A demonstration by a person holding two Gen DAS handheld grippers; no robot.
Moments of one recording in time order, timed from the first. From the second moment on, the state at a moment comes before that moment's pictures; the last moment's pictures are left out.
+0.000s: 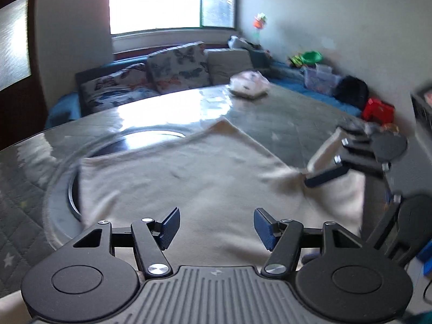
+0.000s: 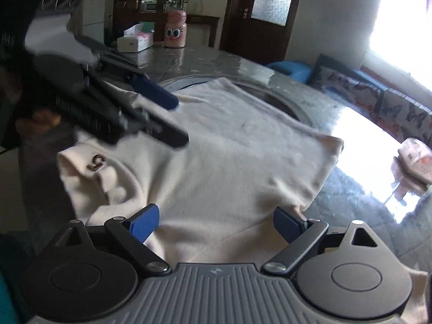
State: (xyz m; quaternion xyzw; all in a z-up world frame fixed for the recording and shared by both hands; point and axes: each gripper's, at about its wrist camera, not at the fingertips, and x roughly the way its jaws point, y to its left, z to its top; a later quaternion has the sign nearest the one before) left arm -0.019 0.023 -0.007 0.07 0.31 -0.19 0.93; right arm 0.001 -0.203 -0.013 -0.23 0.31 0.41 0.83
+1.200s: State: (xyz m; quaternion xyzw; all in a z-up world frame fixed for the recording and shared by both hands) left arm -0.093 0.175 0.000 -0.07 0.30 0.03 0.95; right arm 0.009 -0.138 -0.010 -0.25 0.26 0.41 0.84
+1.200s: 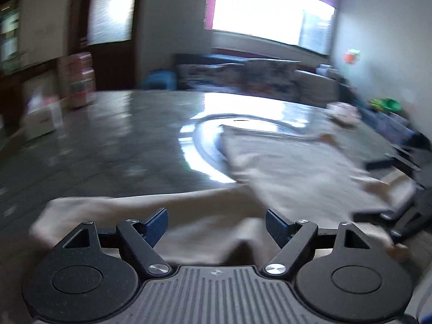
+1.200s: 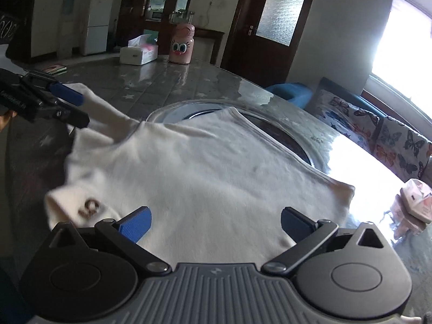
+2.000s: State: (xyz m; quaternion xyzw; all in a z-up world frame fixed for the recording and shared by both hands) left arm -0.057 0.278 -0.007 -0.05 0.32 0.15 0.93; right arm 0.004 -0.127 -0.019 -0.26 0.28 0.42 0.82
